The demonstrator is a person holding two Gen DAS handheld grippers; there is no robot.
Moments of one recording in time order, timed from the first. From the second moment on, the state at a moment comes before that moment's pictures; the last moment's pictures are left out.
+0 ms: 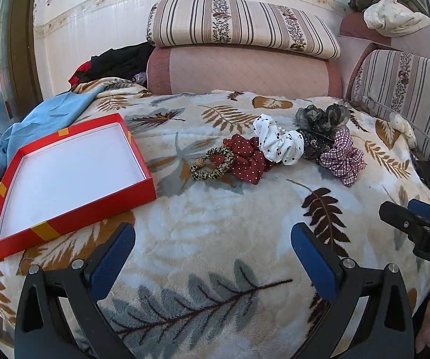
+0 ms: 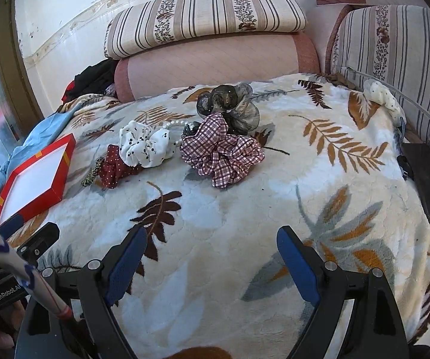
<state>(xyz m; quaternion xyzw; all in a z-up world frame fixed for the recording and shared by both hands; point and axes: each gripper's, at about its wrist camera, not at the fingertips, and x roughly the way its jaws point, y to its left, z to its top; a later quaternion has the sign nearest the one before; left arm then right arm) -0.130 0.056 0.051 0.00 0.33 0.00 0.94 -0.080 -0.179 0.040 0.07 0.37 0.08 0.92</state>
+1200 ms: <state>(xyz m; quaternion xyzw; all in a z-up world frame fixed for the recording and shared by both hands) -0.024 0.054 0.058 0.03 0.39 -0.07 0.92 -0.007 -0.220 0.067 0.15 0.34 0.10 0.92</state>
